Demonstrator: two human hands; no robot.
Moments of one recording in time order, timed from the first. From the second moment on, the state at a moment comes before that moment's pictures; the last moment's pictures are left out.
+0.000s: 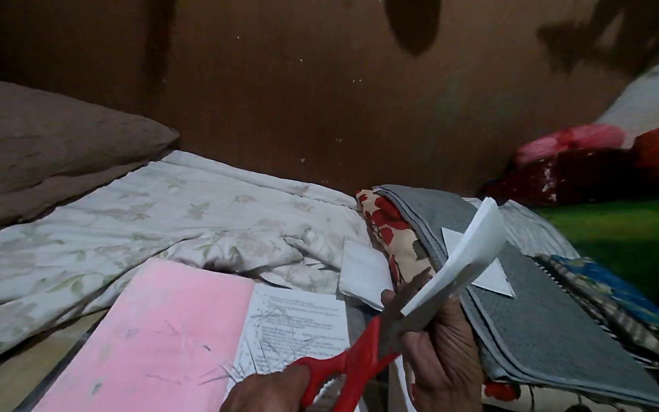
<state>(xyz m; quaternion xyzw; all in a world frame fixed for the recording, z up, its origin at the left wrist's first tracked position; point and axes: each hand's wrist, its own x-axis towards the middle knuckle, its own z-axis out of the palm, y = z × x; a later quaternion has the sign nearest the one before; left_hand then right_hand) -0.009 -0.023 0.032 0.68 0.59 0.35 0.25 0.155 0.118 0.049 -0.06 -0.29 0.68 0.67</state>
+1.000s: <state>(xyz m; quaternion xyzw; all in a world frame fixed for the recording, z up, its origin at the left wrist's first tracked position) -0.009 -0.023 0.032 0.68 0.59 0.35 0.25 0.157 0.118 0.050 -0.07 -0.31 0.66 0.68</state>
